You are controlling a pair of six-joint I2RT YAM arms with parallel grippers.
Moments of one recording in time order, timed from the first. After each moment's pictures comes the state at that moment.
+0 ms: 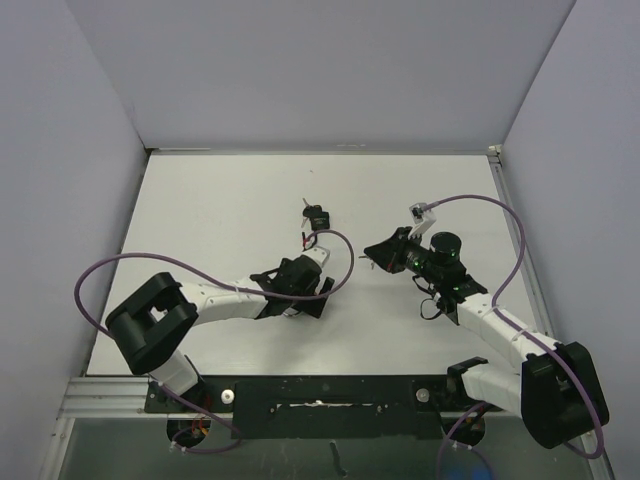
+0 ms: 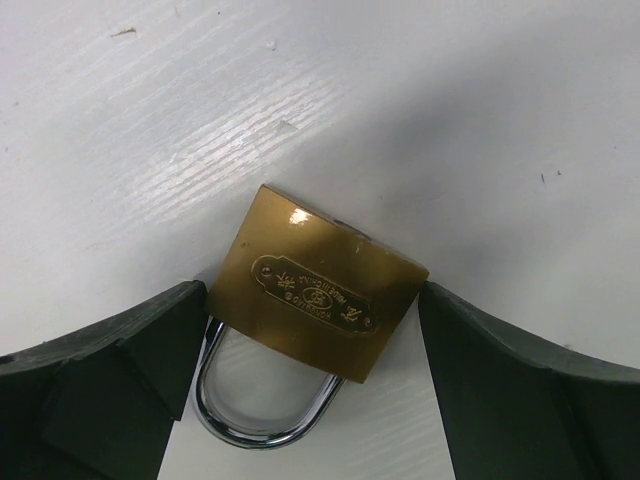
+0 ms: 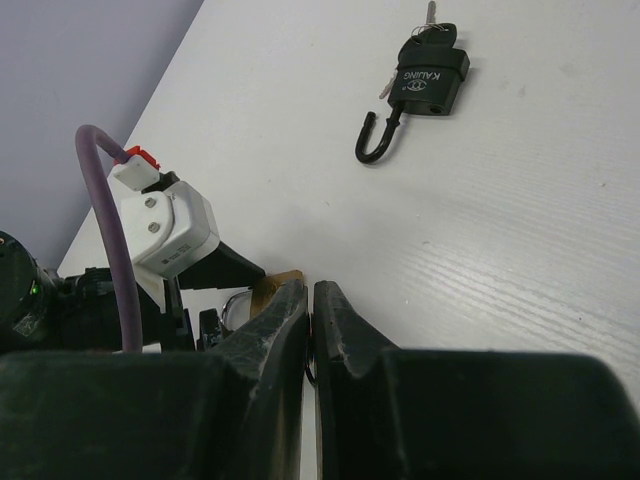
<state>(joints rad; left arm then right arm) -0.92 1.60 0.76 -0.10 -0.24 -0.38 0.33 1.10 0.48 0.36 -0.43 0.52</state>
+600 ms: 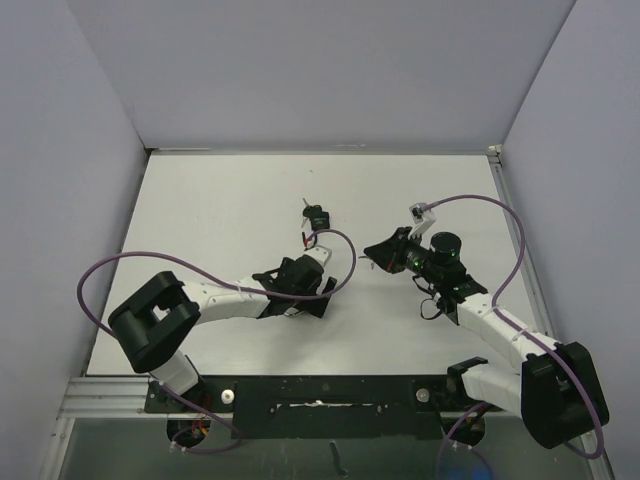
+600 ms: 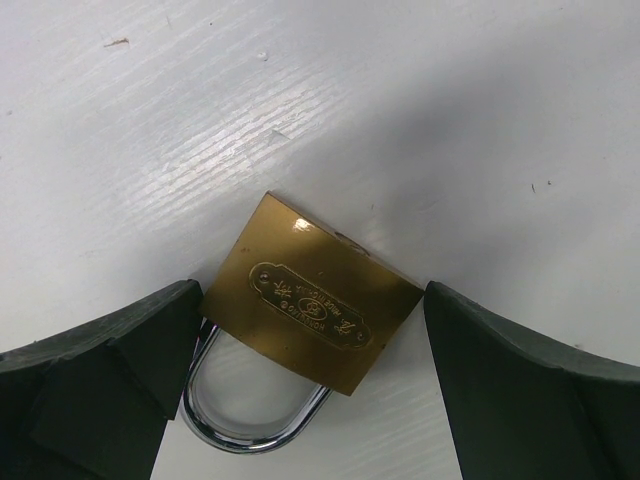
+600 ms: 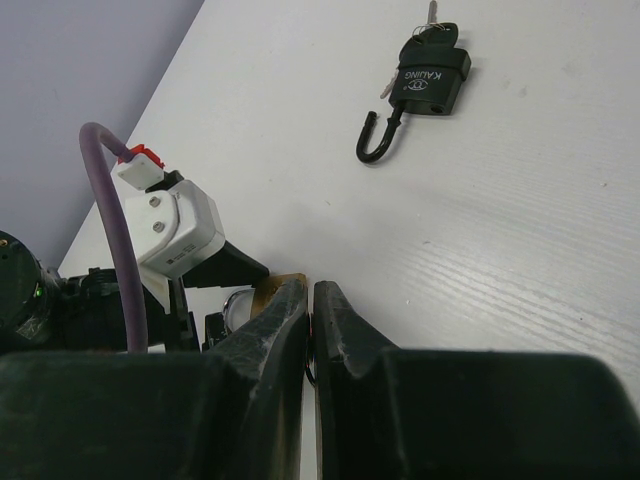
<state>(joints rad) -0.93 1.62 0.79 -0.10 -0.24 -0.39 0.33 1.10 0.48 0.36 -0.44 0.52</state>
